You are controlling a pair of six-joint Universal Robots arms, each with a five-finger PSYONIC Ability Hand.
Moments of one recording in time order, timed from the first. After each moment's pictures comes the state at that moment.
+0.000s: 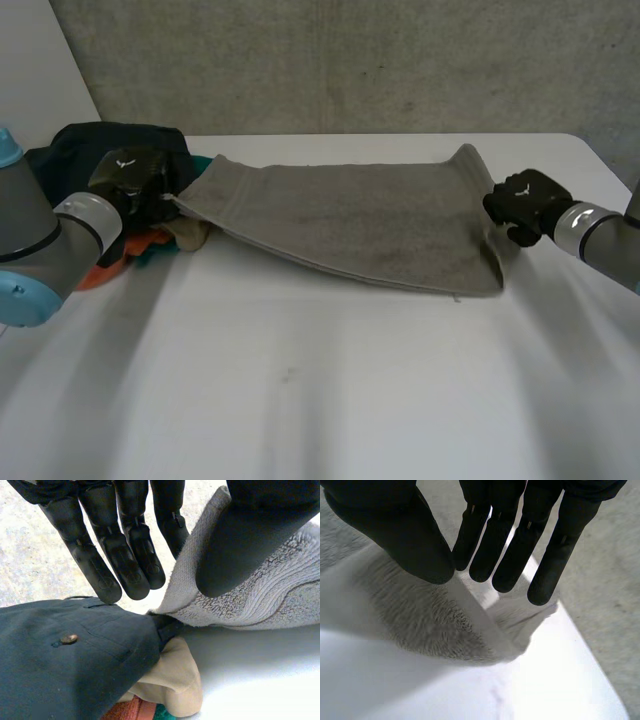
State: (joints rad) left arm 4.54 -2.08 -1.35 3.28 -1.34 3.26; right arm 1.63 -0.77 1.01 0.14 1.09 2.31; left_hand 1.17 1.17 1.17 1.16 0.98; right_hand 0.91 1.17 1.19 1.19 1.02
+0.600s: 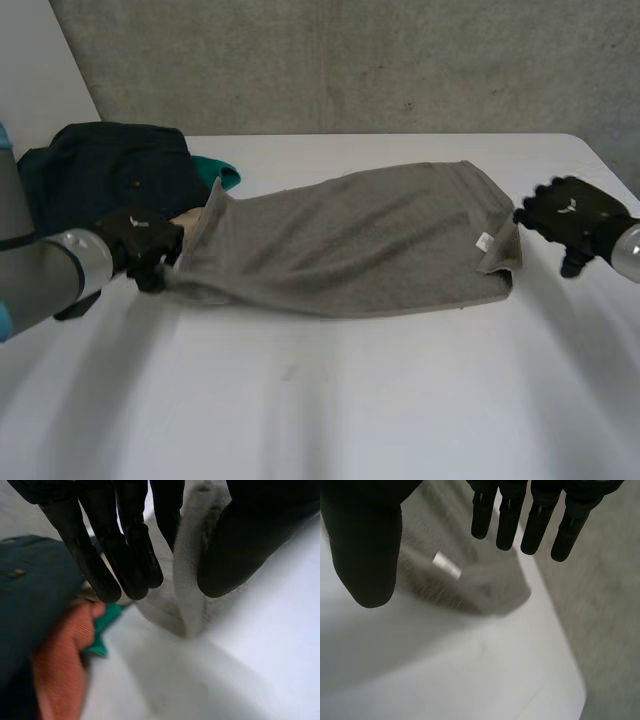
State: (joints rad) left arm 4.52 -1.97 -1.41 2.83 -1.37 3.68; right arm 1.49 -1.09 1.42 0.10 1.01 2.09; left_hand 1.17 1.11 1.11 1.11 0.95; right_hand 0.42 0.42 0.43 0.42 0.23
